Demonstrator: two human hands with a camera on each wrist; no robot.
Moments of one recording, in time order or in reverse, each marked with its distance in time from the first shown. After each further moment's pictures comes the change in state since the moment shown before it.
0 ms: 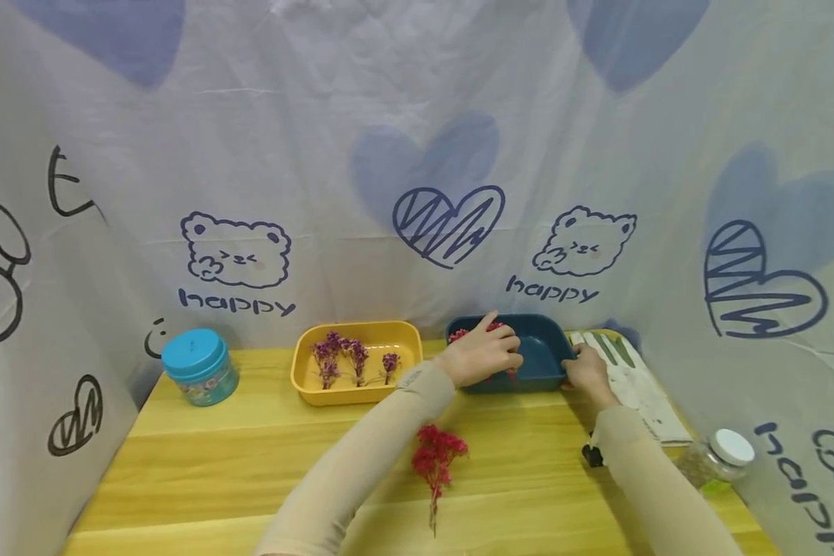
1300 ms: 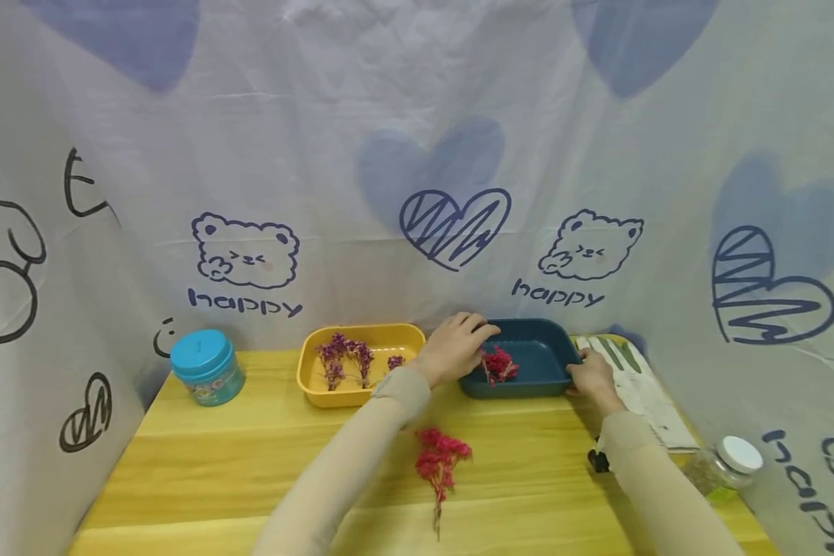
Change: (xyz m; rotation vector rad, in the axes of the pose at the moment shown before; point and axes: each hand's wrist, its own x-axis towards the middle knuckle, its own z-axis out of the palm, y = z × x) left_hand -0.037 -0.019 0.014 -0.353 0.069 -0.380; right_hand -0.005 -0.003 0.000 -0.024 0.005 -0.007
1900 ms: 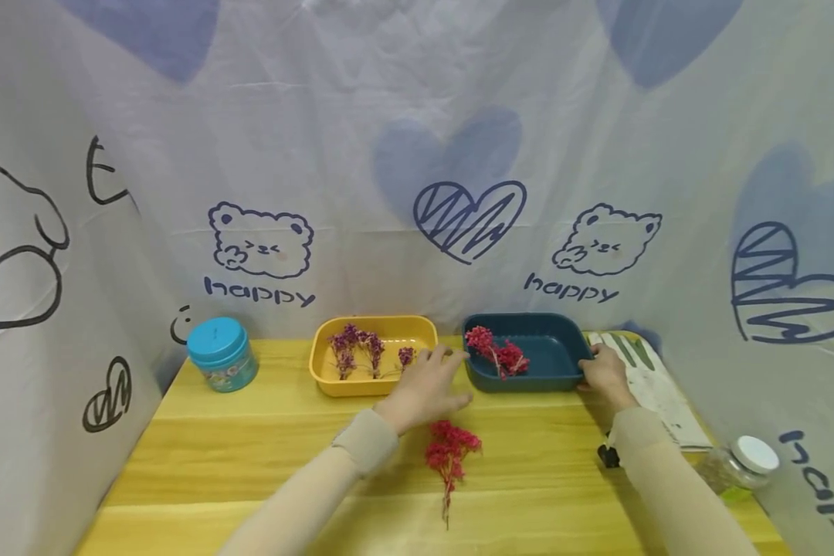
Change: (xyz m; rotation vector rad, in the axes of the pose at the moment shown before) left_hand -0.093 0.025 -0.026 -0.404 -0.204 -0.396; right_hand -0.002 -0.002 -0.001 0.004 -0.023 0.009
